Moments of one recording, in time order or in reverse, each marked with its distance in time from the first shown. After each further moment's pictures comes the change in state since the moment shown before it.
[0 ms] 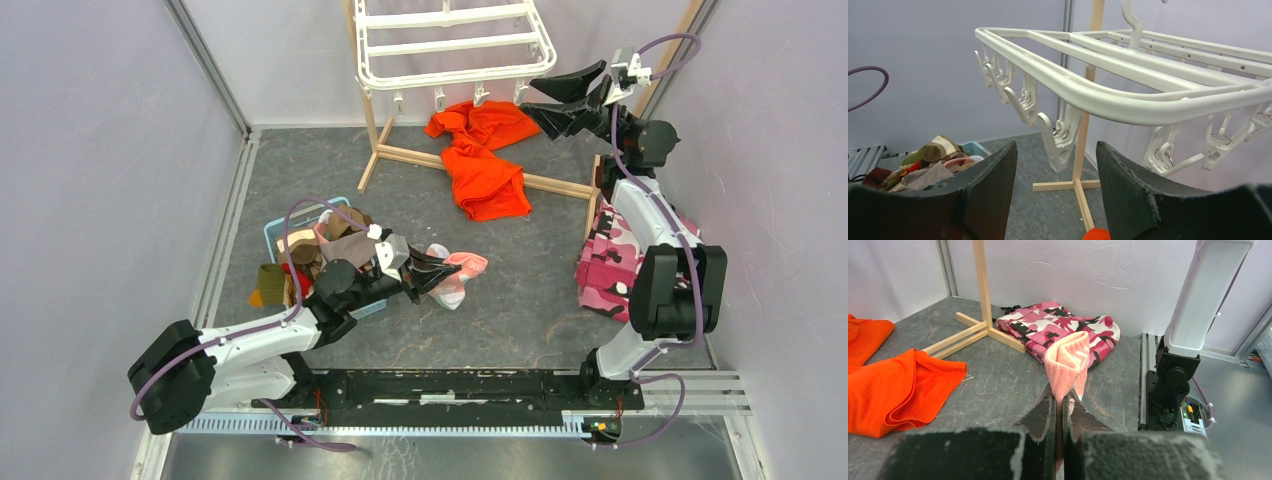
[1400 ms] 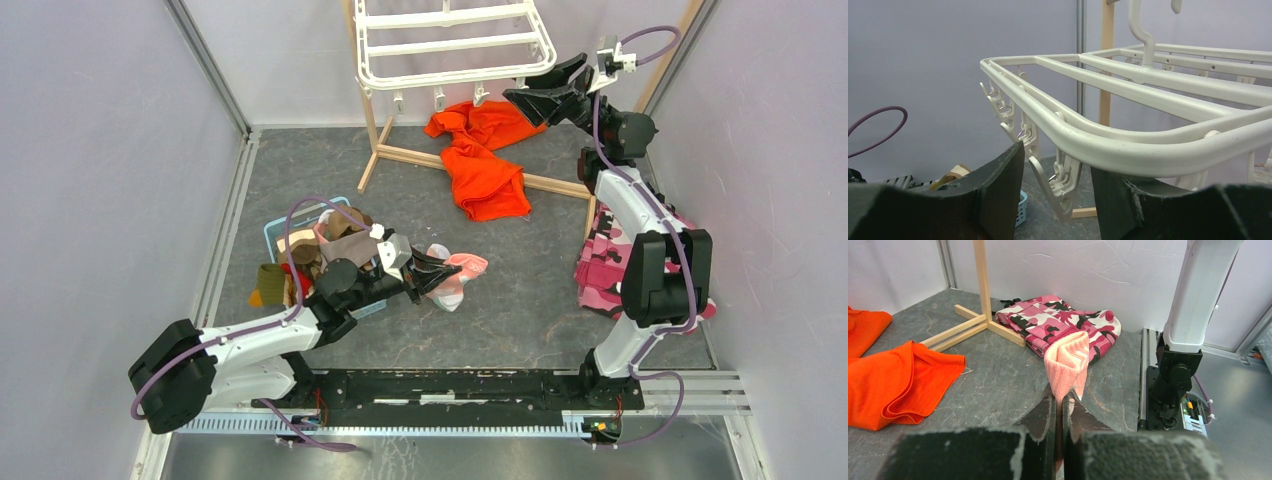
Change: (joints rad) left arm 0.000 0.005 0.002 -0.026 -0.003 -0.002; right arm 0.087 0.097 0.096 0.039 0.095 0.113
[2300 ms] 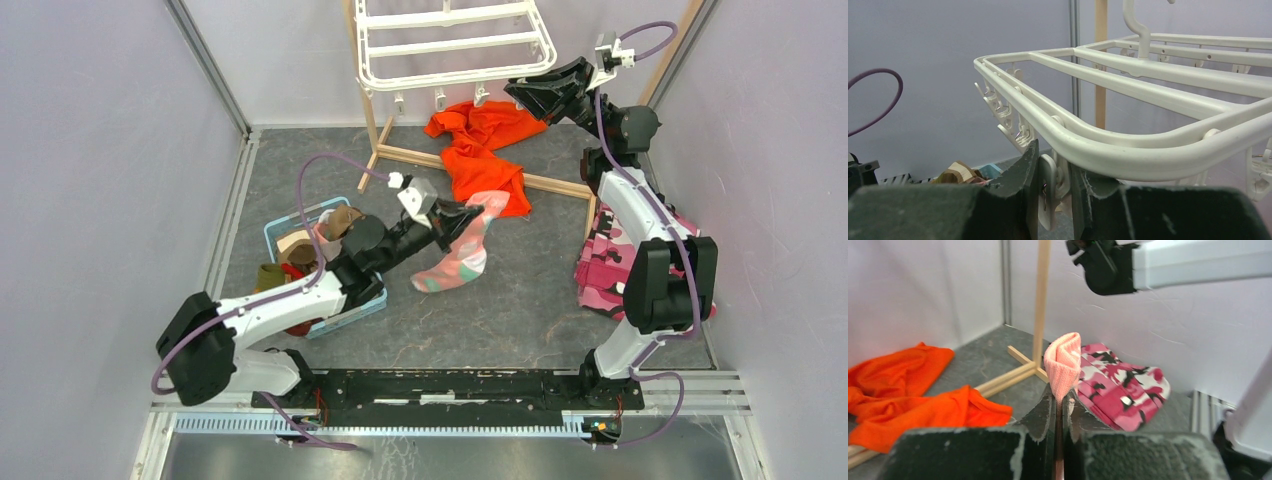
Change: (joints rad) left arm 0.000 0.189 0.355 -0.107 -0.187 0.008; right arm 0.000 -0.037 0.000 -0.132 0.004 -0.064
